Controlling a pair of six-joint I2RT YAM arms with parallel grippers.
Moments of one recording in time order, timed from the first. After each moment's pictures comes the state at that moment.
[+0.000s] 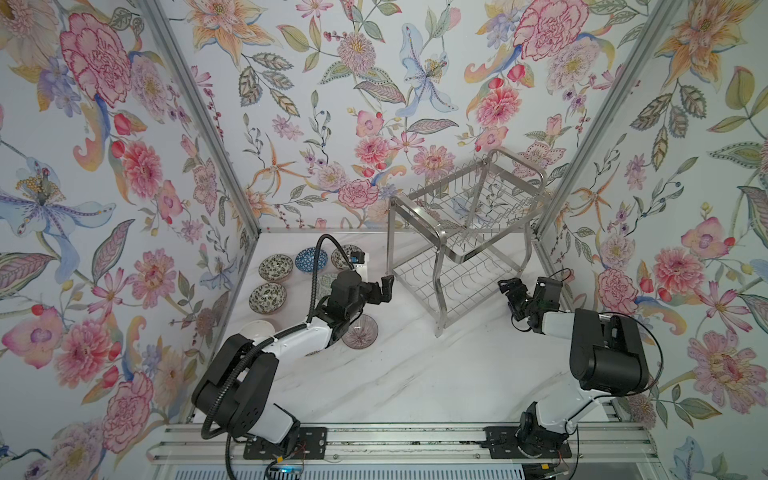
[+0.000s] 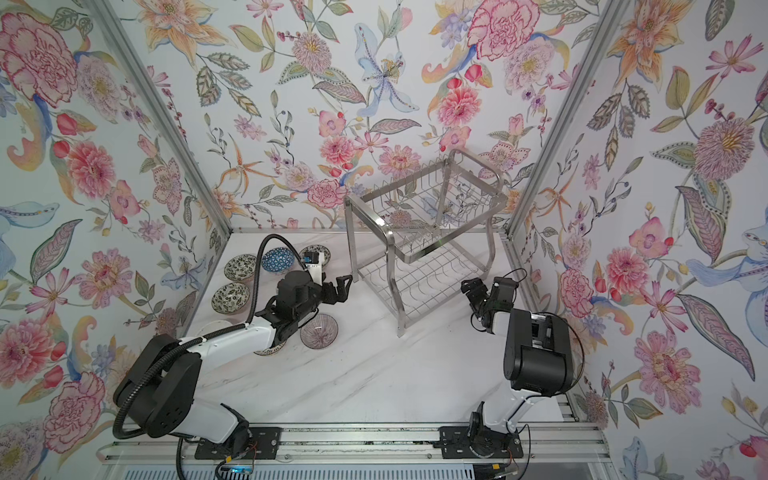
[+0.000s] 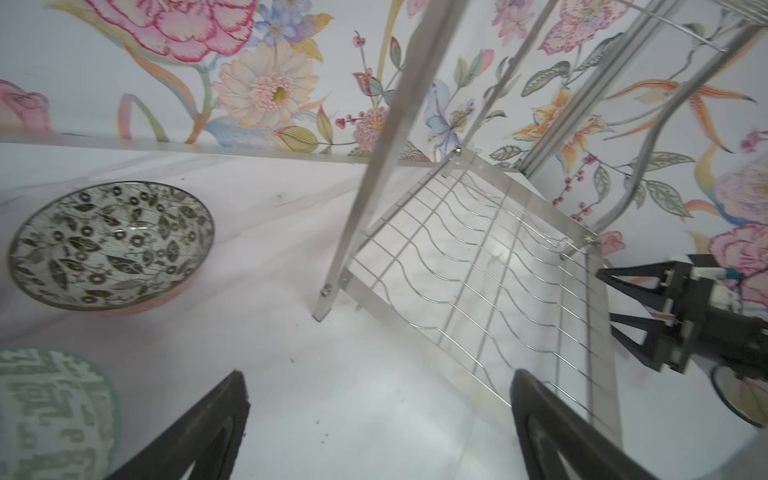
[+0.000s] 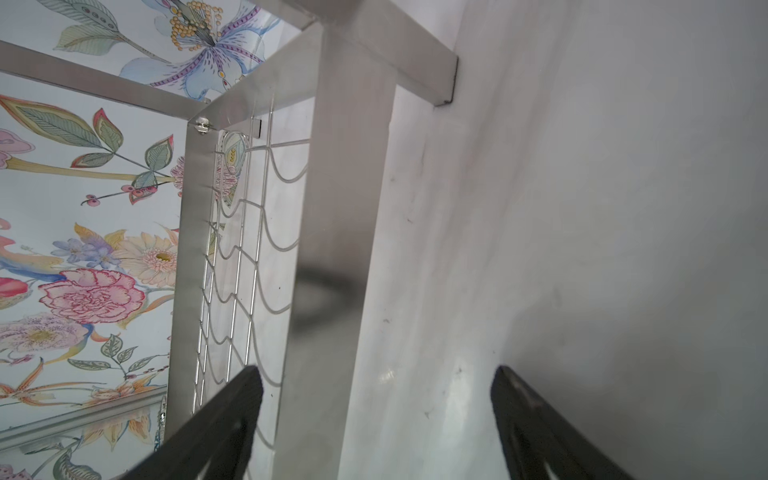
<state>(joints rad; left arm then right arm) -0.62 1.49 0.76 0.42 -0.03 -0.40 -0.19 1.73 0.71 0.39 -0.36 0.88</state>
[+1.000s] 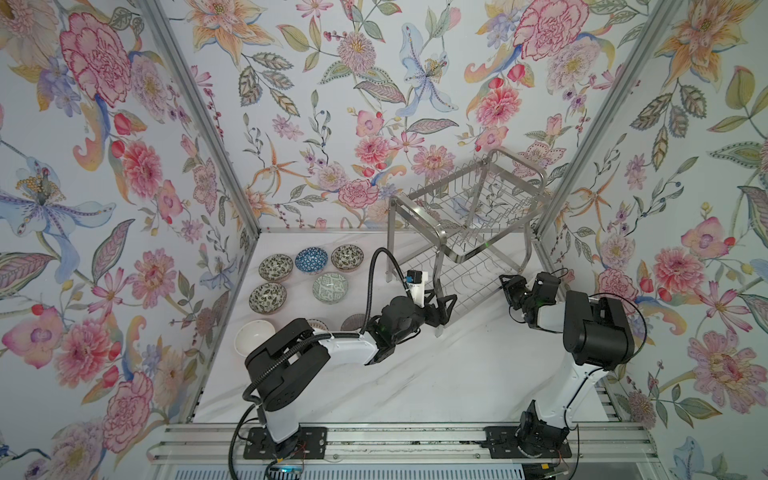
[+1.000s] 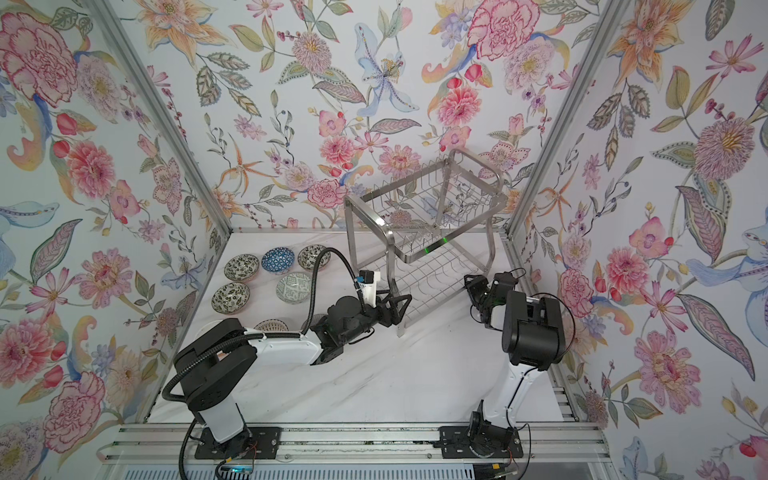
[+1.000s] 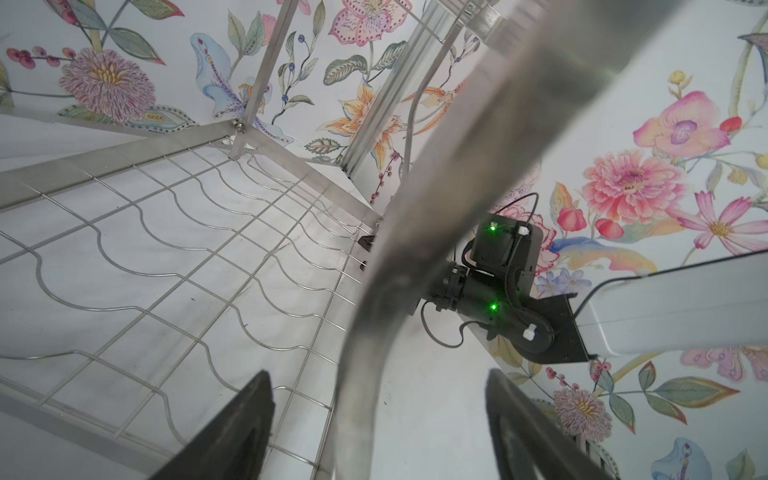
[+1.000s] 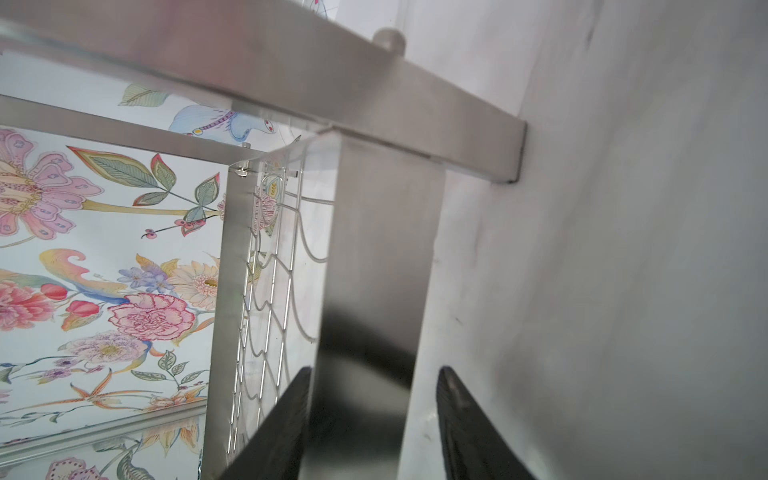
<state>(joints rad) -0.94 1.81 0.94 0.79 -0.05 -0.60 -0.21 1.93 0.79 0.65 -0.42 0.99</state>
